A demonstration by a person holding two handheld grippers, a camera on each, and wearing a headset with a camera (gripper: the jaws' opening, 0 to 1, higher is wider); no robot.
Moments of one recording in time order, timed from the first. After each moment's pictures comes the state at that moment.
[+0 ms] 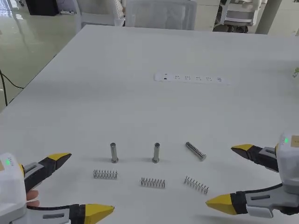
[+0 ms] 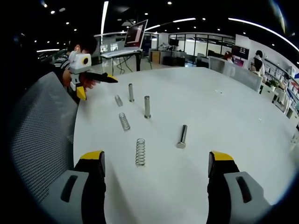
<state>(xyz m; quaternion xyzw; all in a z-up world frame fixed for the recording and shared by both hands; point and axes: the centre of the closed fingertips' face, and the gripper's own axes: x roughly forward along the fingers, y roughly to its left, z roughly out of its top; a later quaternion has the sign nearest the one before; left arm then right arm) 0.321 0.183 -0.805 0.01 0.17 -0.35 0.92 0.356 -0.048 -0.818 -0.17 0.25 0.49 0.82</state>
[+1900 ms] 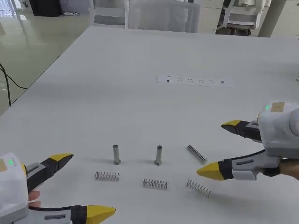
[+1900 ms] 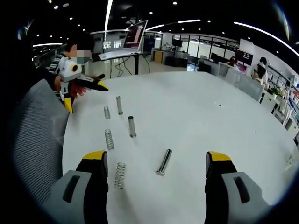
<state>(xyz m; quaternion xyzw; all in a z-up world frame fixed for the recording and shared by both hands) 0.322 0.186 -0.805 0.01 0.17 -0.34 0.92 0.411 -0.021 -0.791 -0.20 0.24 0.49 0.81</state>
